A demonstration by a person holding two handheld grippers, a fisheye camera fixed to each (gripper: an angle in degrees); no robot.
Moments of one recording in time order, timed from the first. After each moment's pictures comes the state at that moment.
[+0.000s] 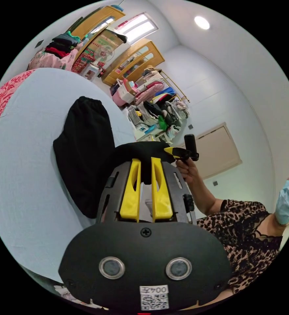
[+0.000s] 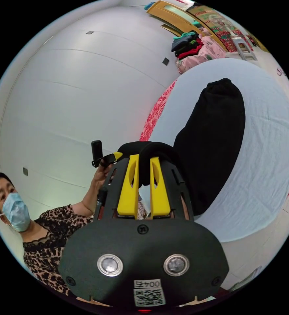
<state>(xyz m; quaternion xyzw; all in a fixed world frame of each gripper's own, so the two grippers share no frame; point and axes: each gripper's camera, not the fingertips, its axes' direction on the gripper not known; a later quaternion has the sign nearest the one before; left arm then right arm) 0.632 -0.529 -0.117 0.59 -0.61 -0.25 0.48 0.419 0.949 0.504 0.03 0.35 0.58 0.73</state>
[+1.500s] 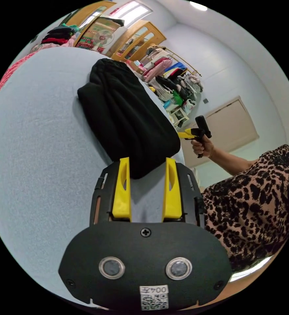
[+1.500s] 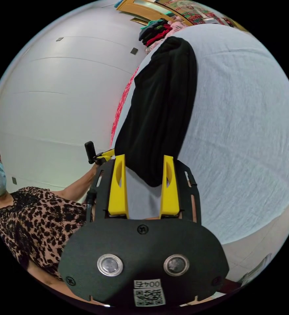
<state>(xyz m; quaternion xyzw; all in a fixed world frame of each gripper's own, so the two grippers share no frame) 0.500 -0.379 -0.115 0.50 -0.64 -0.30 0.50 0.393 1.114 0.554 0.03 0.37 0.63 0.68</state>
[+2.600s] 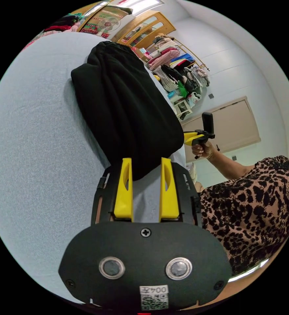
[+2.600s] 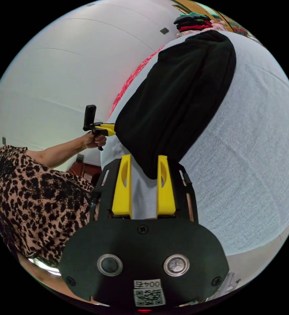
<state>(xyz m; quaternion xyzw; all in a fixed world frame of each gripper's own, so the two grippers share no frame) 0.484 -0.348 -0.149 0.49 -0.60 -0.35 0.52 0.367 1.110 0.627 -0.11 0.34 0.58 0.73</state>
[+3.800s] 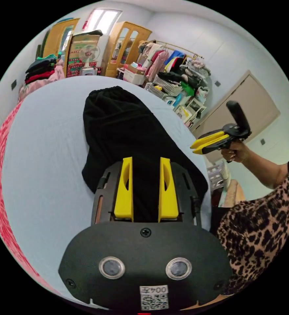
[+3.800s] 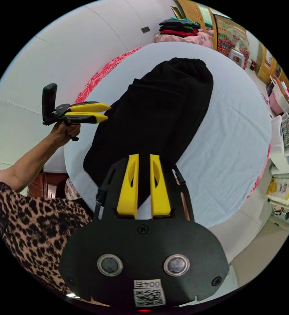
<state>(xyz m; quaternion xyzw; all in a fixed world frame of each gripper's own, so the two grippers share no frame) 0.477 -0.478 -0.226 0.37 -0.75 -0.34 0.44 0.397 0.977 0.643 -0.26 0.49 0.57 0.61</state>
